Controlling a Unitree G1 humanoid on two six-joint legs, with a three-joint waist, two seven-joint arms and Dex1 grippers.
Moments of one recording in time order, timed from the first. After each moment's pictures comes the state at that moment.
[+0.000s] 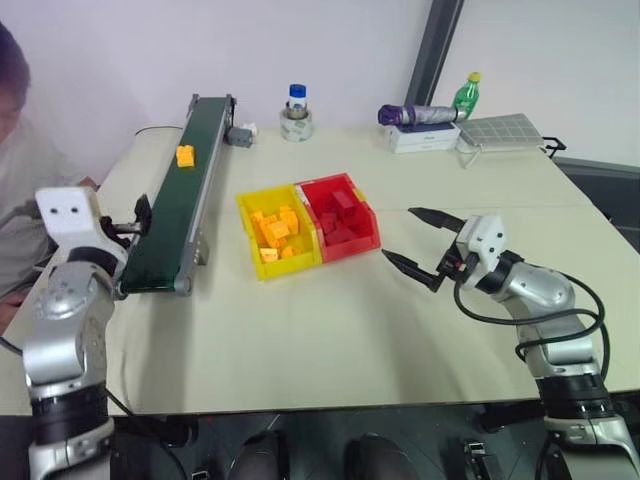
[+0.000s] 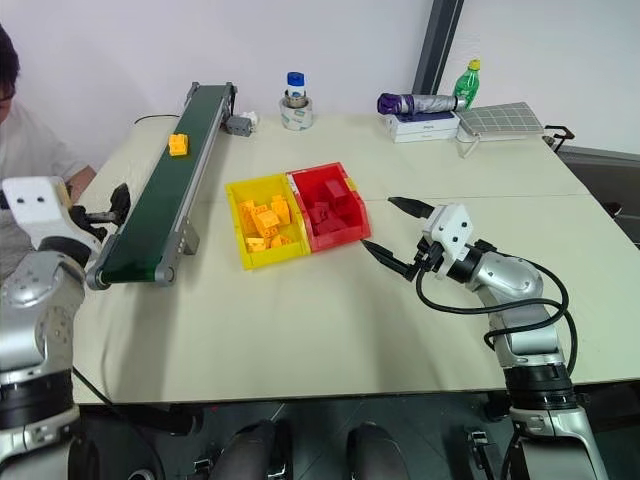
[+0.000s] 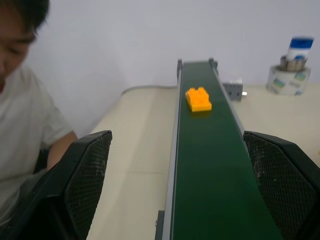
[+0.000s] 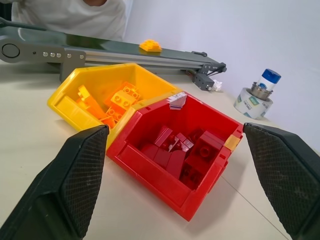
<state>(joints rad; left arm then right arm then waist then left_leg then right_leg) -0.40 0.53 0.41 -0.13 -0.31 0.53 -0.09 -0.37 -0.56 -0.08 0.00 0.34 -0.05 0.90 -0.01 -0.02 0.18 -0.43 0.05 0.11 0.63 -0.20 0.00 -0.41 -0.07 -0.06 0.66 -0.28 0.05</state>
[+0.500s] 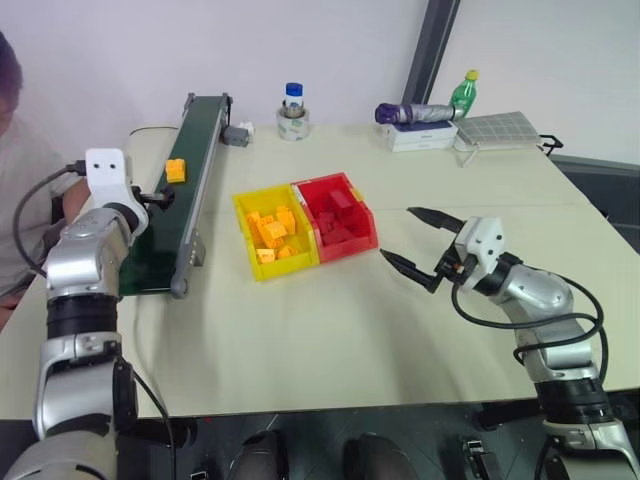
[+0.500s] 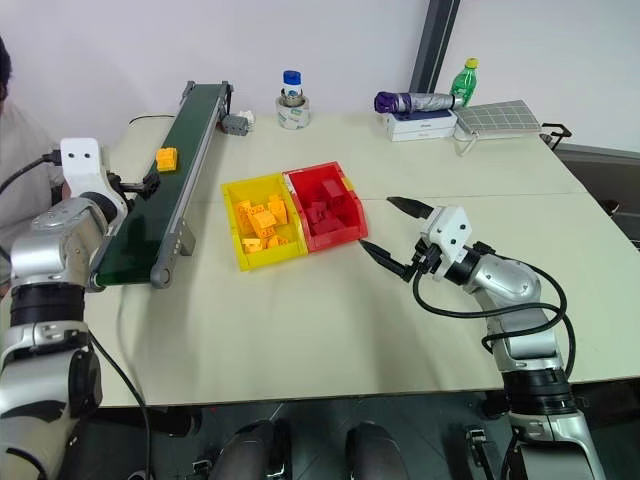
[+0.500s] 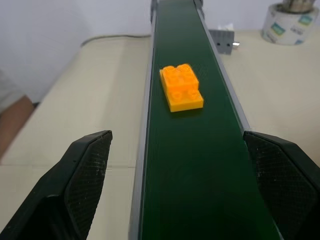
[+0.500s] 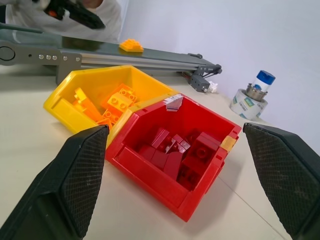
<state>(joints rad) -0.83 0.61 0.28 0.51 -0.23 0.52 -0.22 -0.34 -0.55 -0.08 -0.04 0.34 -0.04 0.87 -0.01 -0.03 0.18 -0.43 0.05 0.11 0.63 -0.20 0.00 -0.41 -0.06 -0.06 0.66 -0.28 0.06</state>
